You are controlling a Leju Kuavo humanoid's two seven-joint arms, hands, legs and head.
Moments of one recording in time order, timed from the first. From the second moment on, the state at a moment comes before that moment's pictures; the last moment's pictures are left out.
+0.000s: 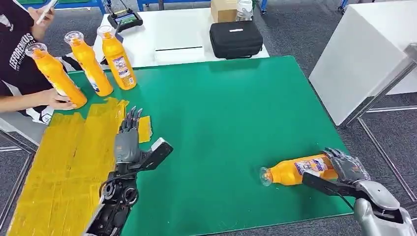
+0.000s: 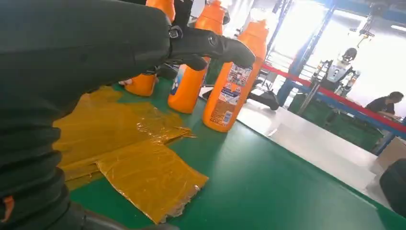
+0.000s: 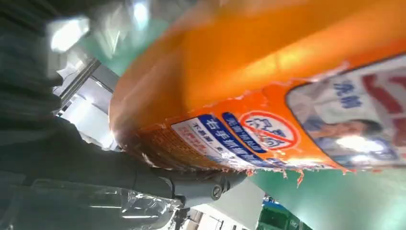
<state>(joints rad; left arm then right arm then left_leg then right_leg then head) -0.23 -0.16 -0.12 -1.13 -1.14 0.54 -0.11 -0.15 -0.39 -0.05 -1.06 1.25 -0.01 -0.28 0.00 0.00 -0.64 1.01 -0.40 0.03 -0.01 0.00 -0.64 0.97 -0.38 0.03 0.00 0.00</state>
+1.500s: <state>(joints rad) -0.19 -0.19 -0.28 -1.36 -0.37 0.10 -0.31 -0.18 0.10 -0.10 -1.19 0.48 -0.41 -0.41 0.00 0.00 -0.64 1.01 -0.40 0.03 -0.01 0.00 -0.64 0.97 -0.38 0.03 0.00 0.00</state>
